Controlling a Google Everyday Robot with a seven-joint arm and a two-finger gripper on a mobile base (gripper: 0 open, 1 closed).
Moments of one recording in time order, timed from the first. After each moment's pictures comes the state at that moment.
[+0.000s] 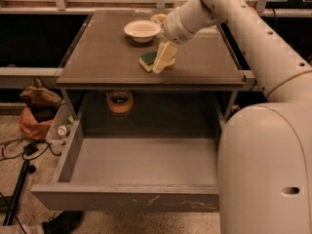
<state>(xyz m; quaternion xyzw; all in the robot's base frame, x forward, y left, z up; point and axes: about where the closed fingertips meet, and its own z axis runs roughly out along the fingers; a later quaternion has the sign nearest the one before) 0.767 -0.007 0.883 -0.70 0.58 0.11 0.40</state>
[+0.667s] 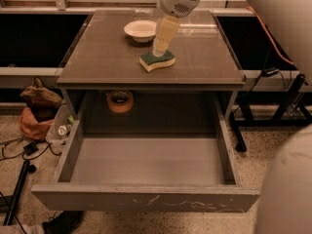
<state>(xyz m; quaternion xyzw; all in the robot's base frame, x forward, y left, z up) 0.708 -0.015 0.982 -0.70 0.63 -0.03 0.35</state>
